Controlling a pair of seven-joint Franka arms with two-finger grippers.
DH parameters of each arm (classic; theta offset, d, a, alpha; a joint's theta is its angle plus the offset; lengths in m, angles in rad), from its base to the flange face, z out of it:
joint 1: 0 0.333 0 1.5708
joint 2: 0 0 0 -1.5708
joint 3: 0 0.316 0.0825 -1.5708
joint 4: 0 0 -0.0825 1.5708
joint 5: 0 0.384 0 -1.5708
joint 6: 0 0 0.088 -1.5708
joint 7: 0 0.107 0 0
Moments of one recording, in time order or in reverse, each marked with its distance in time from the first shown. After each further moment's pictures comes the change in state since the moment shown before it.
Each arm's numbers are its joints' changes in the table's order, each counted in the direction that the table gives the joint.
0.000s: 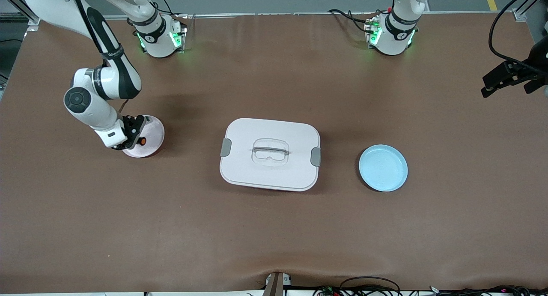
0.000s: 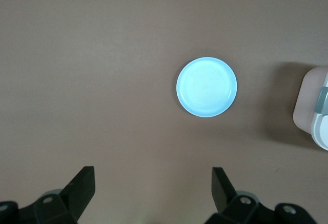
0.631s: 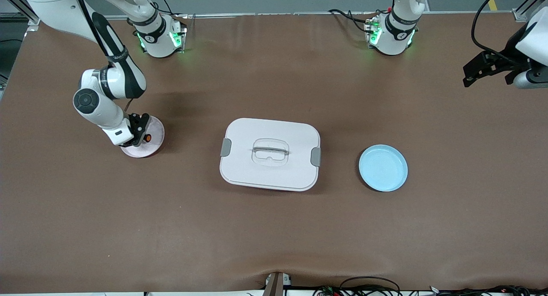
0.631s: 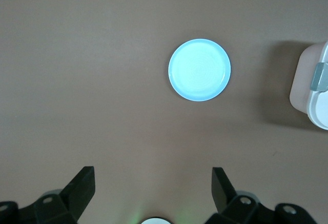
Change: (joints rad) left arm -0.052 0.067 -0.003 0.098 -0.001 0.005 -0.024; right arm 0.000 -0.043 0.002 0.028 0.000 -0.053 0.000
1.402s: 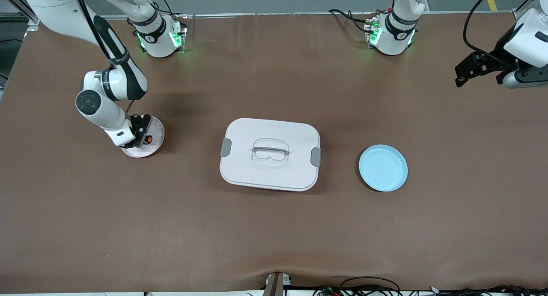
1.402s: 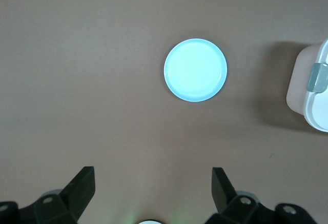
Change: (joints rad) left arm -0.014 0.029 0.000 0.059 -0.017 -0.043 -0.022; right arm 0.000 -0.015 0.000 -0.007 0.000 -0.020 0.000
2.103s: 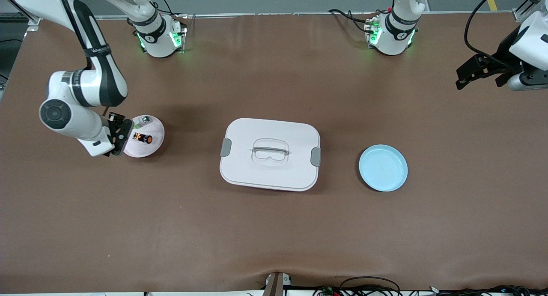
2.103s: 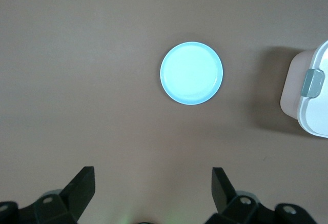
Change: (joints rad) left arm 0.010 -0.007 0.009 0.001 -0.020 -0.019 0.001; right arm 0.005 0.080 0.008 -0.317 0.000 0.526 0.001
